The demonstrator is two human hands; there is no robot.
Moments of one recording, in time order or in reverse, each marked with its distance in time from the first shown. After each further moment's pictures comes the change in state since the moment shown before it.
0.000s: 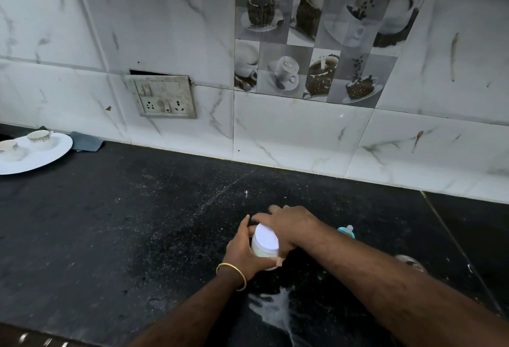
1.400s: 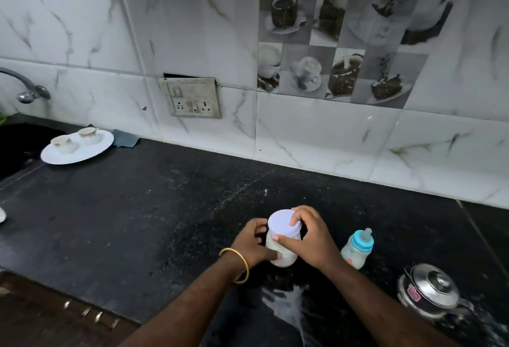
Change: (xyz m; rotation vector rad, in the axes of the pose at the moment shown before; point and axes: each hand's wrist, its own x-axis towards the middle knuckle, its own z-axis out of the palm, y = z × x) left_hand -0.021 0.031 -0.026 -0.172 -0.051 -0.158; right_hand -0.018 -0.001 0.081 1.176 0.823 -0.059
